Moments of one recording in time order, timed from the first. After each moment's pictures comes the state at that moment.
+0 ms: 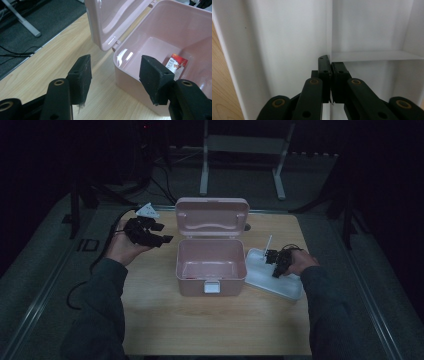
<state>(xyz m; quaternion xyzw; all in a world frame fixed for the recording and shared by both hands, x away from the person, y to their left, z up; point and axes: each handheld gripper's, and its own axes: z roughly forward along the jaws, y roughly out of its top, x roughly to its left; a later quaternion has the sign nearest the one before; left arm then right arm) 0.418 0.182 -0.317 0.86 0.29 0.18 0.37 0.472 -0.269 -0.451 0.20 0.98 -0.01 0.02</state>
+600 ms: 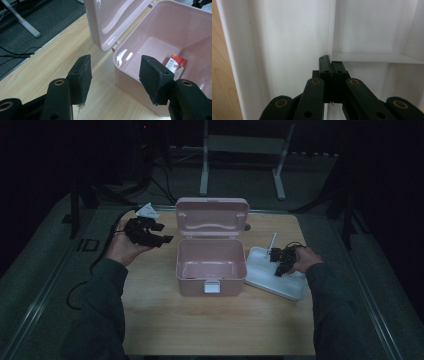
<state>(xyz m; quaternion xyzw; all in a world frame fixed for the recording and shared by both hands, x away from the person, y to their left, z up) 0.418 0.183 -0.317 0.86 0.29 0.18 0.37 0.469 -0.278 -0.434 0.17 0.98 0.00 0.01</state>
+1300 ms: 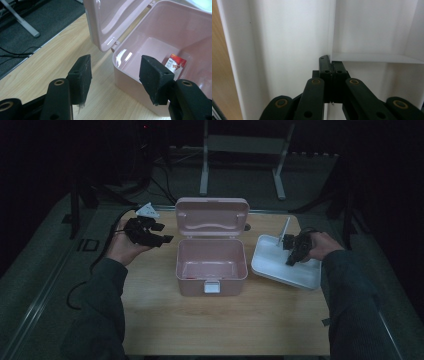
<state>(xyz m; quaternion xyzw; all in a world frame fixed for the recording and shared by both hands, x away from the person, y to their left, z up) 0.418 0.183 -0.316 0.86 0.29 0.18 0.37 0.461 -0.294 -0.358 0.15 0.99 0.01 0.02</state>
